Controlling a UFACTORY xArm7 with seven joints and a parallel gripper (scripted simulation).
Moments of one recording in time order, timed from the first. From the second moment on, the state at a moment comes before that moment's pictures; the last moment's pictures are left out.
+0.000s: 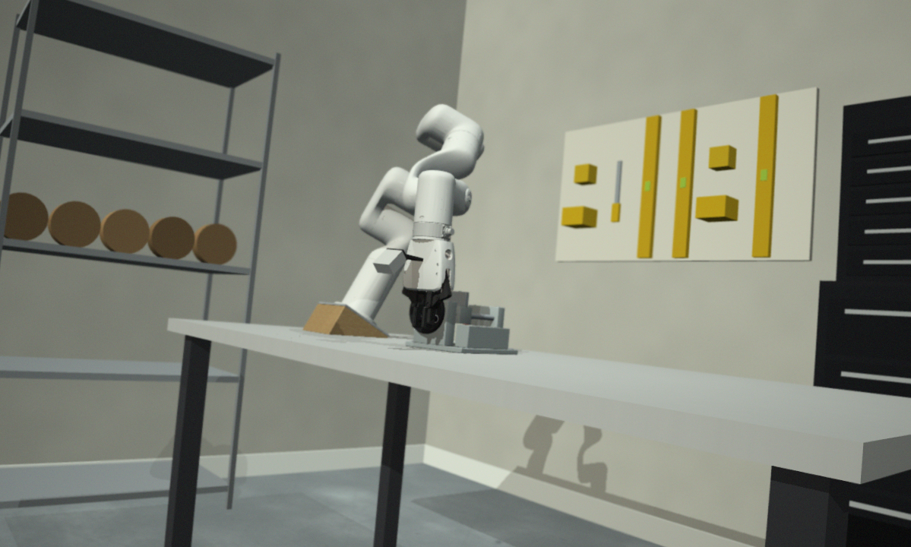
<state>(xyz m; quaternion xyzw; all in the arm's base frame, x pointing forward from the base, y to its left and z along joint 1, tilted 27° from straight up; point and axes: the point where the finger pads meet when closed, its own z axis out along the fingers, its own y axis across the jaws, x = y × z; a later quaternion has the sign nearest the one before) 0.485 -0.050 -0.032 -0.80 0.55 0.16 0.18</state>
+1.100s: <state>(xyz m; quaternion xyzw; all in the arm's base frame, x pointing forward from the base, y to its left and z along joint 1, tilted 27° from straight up) 0.456 -0.081 0.004 -0.80 0.55 0.16 0.18</state>
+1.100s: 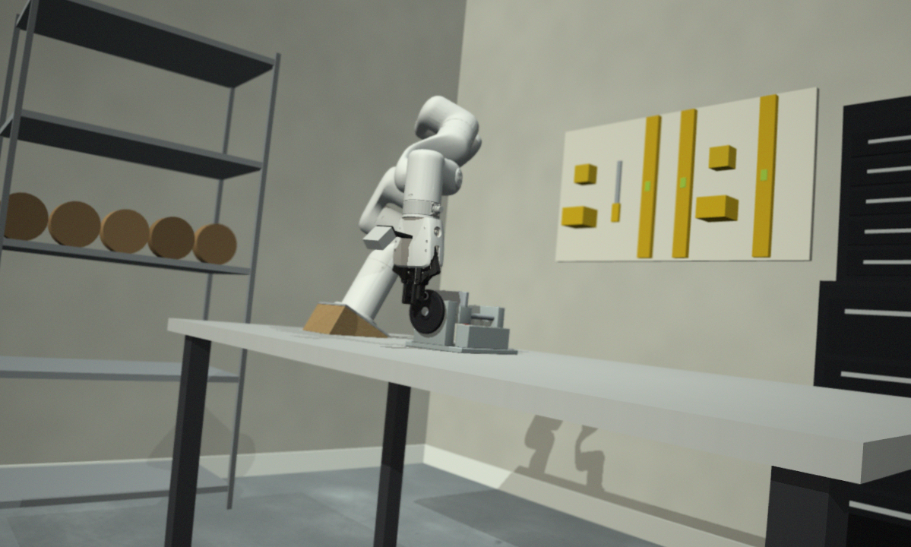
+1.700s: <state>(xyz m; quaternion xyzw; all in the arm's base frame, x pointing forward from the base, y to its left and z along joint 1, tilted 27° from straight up) 0.434 -0.082 -0.011 -0.80 0.55 0.16 0.18</state>
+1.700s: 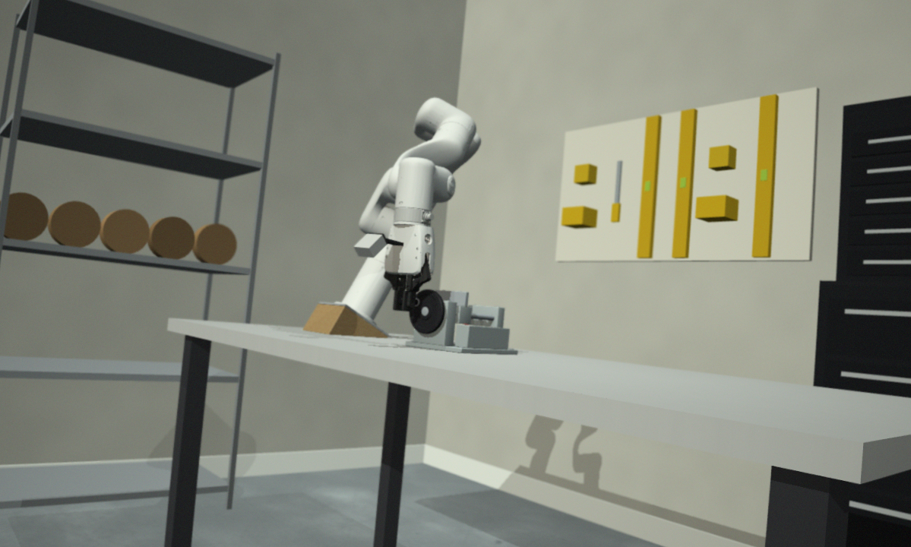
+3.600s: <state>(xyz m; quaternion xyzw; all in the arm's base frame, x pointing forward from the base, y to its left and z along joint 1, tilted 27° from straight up) 0.428 -0.077 -0.026 -0.80 0.55 0.16 0.18</state>
